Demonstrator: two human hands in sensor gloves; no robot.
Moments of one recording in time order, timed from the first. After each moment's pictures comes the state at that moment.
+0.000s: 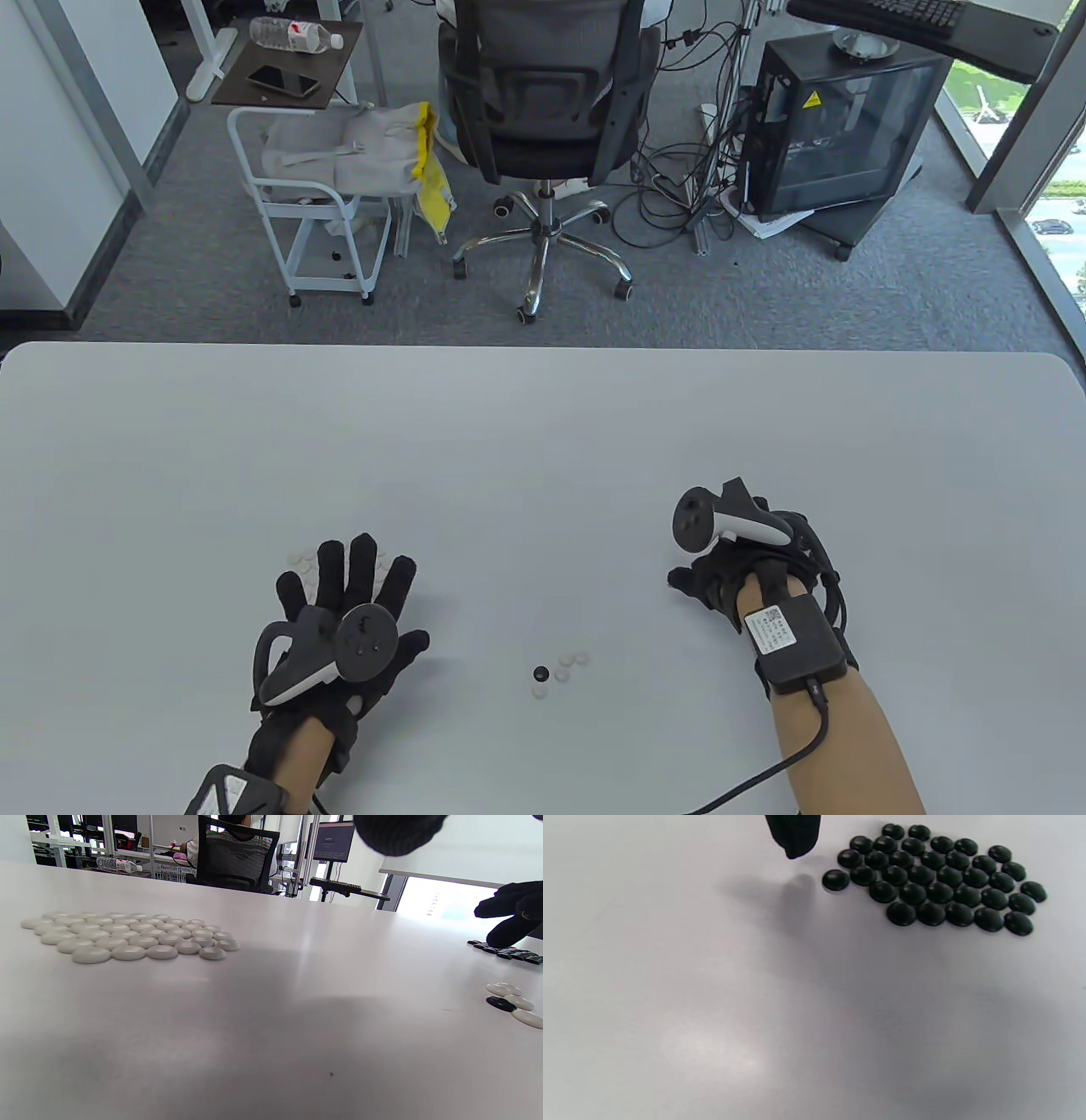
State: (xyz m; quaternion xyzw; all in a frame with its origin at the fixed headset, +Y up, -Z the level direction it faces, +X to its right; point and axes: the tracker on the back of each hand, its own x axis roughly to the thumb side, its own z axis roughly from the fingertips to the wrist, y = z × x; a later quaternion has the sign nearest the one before) left_hand -0.228 -0.743 -0.270 -0.10 -0.15 0.04 0.98; right_hand 0.171 -0.736 -0.380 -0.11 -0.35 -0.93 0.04
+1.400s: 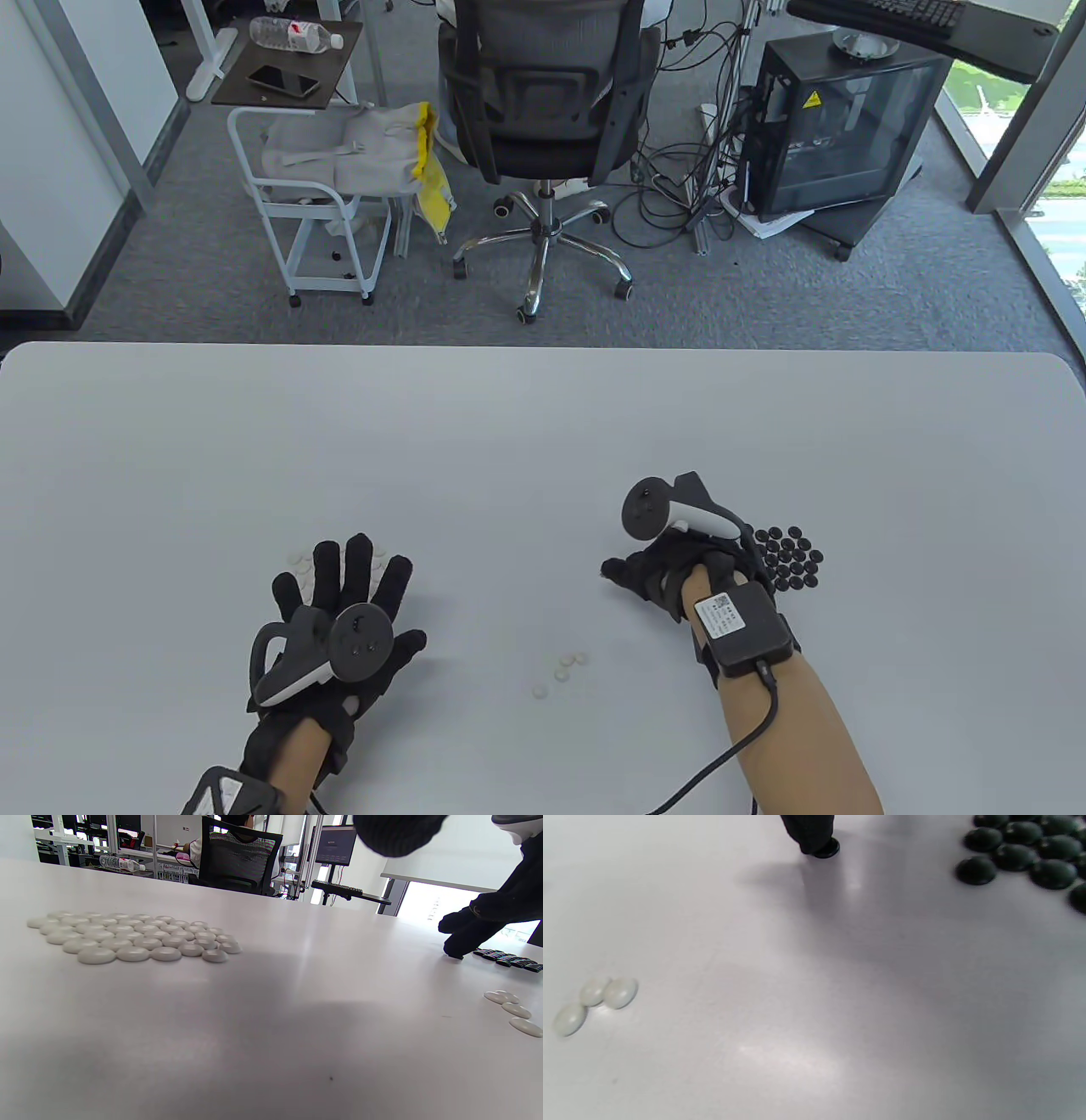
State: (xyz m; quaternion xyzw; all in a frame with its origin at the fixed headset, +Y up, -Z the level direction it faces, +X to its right) left_hand -0.233 -0.745 -0.271 -0.10 -0.14 0.05 0.98; right_hand 0.144 -0.758 -0.400 -0.10 -0.37 -0.92 -0.08
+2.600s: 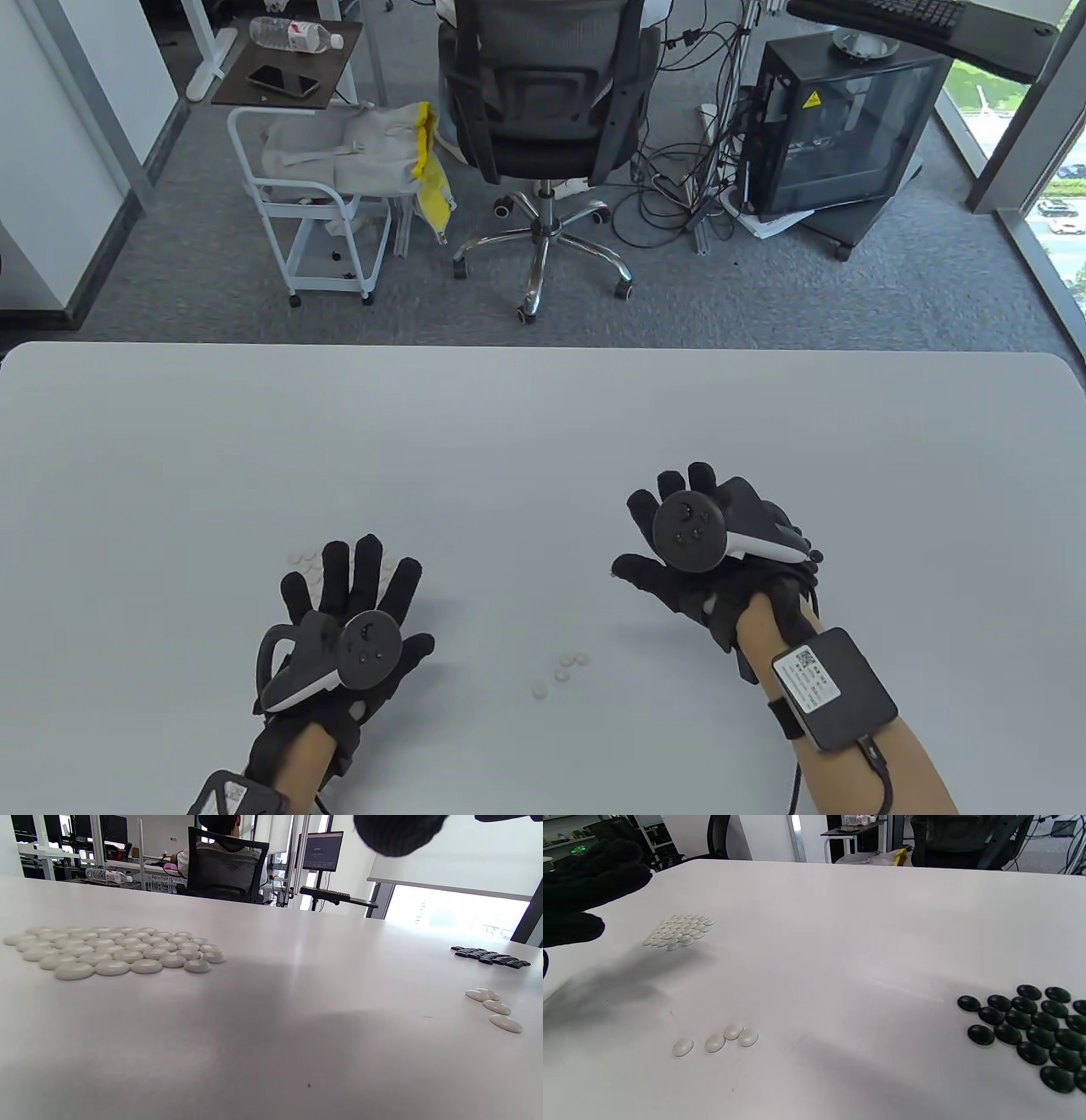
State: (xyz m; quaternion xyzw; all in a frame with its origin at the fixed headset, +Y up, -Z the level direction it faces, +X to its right) left_hand -0.223 -0.740 -0.264 -0.07 -0.16 0.04 0.98; right_hand 0.134 -0.644 -0.320 -0.29 -0.16 -0.94 -0.05
